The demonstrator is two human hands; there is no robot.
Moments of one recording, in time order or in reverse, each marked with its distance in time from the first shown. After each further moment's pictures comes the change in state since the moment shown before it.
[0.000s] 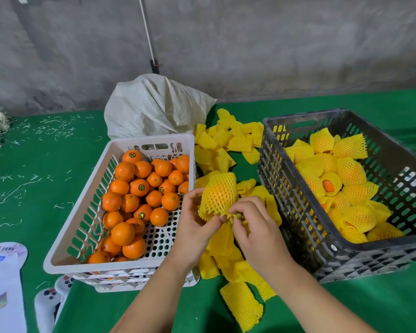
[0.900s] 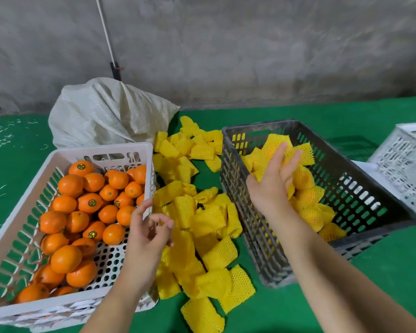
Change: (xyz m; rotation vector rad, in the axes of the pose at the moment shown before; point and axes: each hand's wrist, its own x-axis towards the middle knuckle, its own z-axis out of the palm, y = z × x) left_hand 0.004 -0.010 0.000 0.032 0.039 -0.016; right_hand 0.085 0.093 -0.083 -0.173 0.210 0.672
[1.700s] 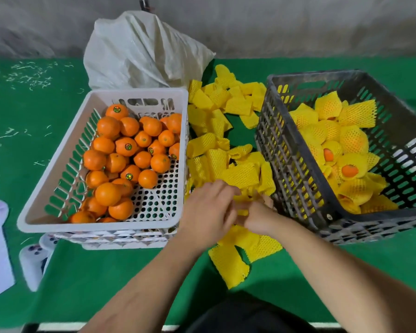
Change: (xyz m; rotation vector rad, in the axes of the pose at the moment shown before) left_hand -0.027 -0.034 0.020 1.028 -0.242 0.534; right_hand -0.097 0.080 0.101 -0.556 -0.971 0.022
